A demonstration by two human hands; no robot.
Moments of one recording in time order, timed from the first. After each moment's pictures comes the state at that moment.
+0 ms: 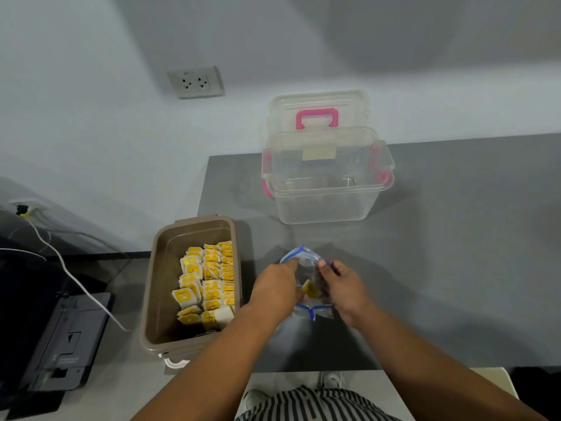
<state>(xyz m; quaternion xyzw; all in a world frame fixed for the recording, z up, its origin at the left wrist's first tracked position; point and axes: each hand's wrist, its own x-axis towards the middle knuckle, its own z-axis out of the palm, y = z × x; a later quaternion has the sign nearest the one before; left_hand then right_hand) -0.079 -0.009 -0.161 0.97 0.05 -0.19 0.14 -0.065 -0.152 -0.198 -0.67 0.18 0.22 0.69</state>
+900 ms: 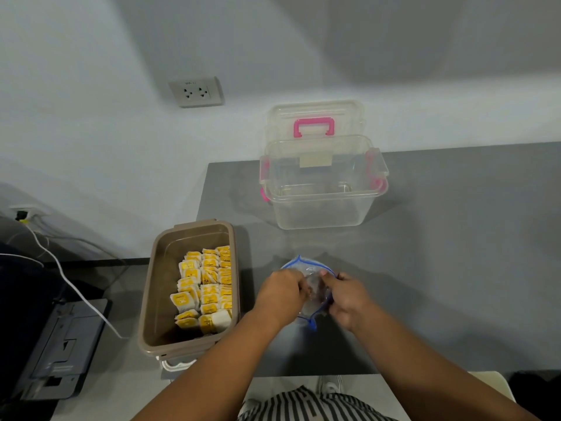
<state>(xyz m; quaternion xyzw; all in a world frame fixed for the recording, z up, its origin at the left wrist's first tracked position) -0.087 -0.019 -0.164 0.97 0.03 -0.14 0.22 -0.061 -0.154 -0.199 -0.57 0.31 0.25 0.72</state>
